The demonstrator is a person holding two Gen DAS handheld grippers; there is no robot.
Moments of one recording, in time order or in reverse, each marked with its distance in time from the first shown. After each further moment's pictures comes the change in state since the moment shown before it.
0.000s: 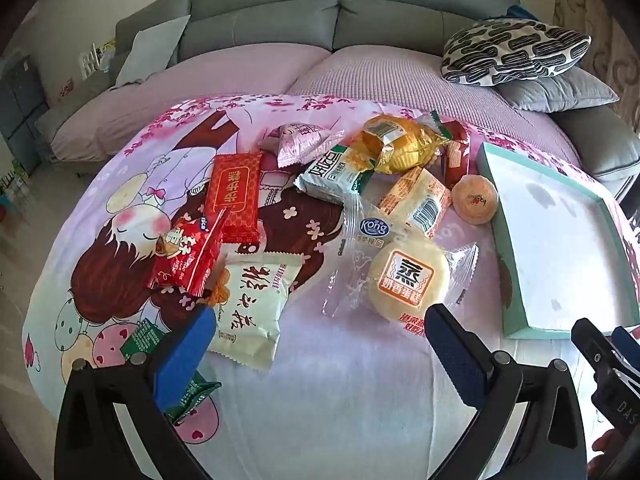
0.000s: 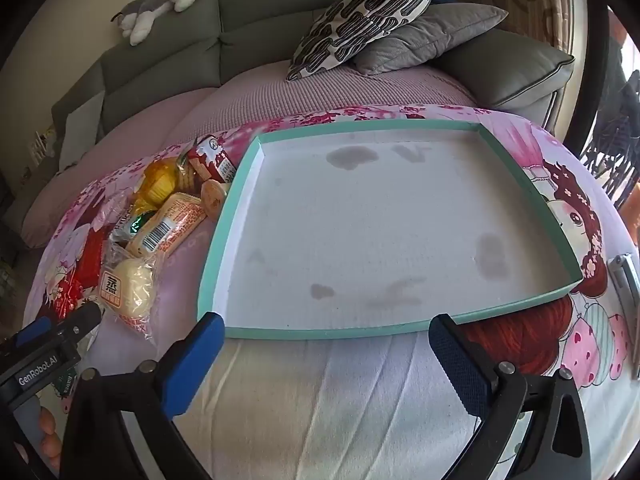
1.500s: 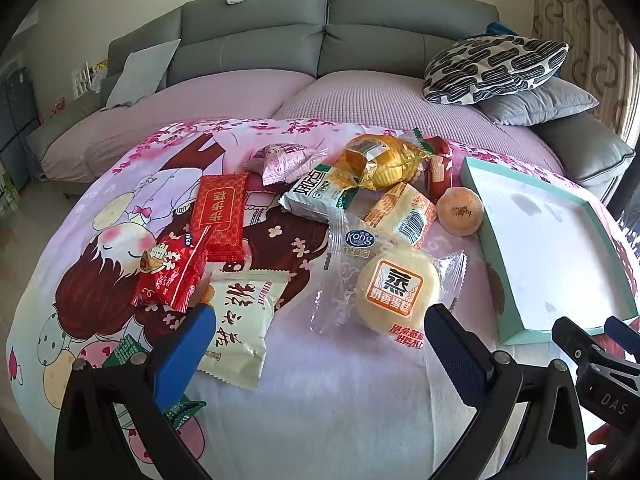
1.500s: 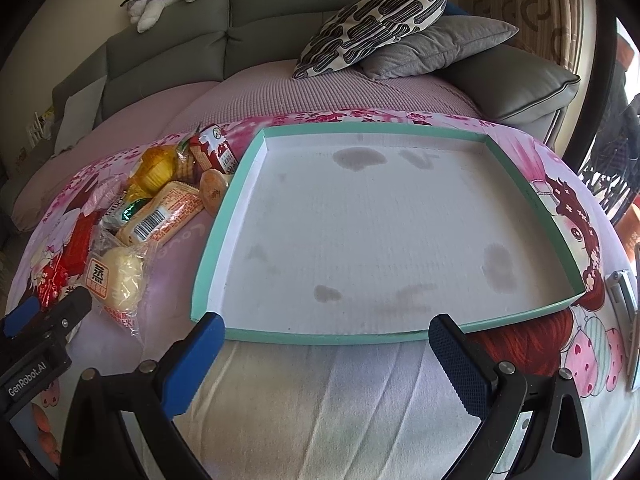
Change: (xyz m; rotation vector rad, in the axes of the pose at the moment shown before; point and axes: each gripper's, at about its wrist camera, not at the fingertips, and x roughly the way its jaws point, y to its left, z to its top) left arm 0.000 0.000 -0.009 -0.006 -0.161 -0.045; right arm 0.009 0.011 -0.001 -0.068 -0.019 -0.030
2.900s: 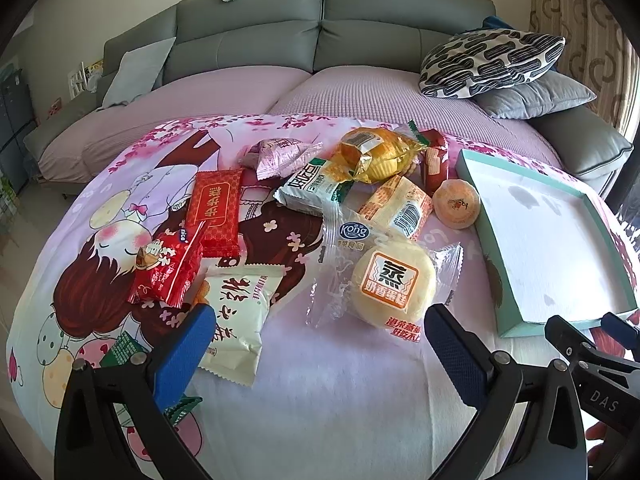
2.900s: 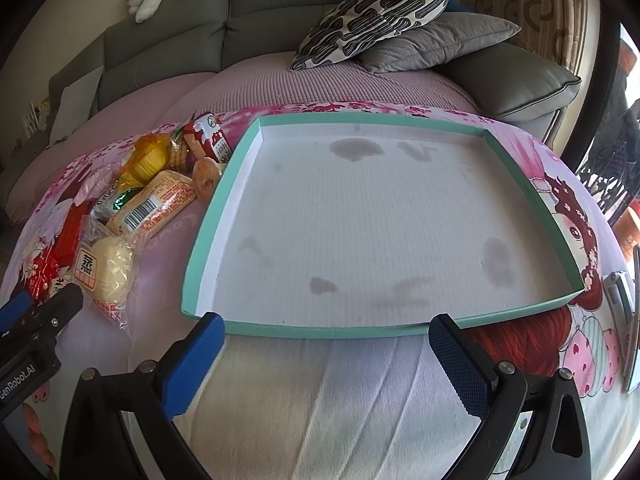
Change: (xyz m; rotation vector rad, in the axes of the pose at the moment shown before) left arm 0.001 -0.003 -0.003 0.016 0.016 -0.007; right arm 0.005 0.001 -0.002 -0.012 0.025 -0.024
